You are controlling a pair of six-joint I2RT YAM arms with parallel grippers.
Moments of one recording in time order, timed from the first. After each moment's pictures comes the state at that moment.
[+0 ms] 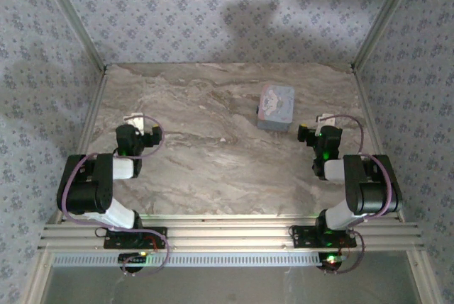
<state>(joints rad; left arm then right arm) 0.02 1.54 0.40 0.73 -0.01 0.01 -0.01 1.52 0.36 0.76 0.14 0.01</state>
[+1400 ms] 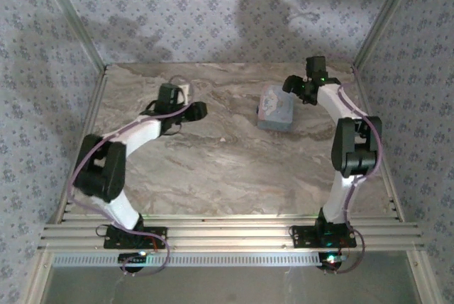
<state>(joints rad) -0.37 1.72 1.10 -0.06 0.30 -0.46 0.07 1.95 1.55 -0.49 -0.07 0.45</state>
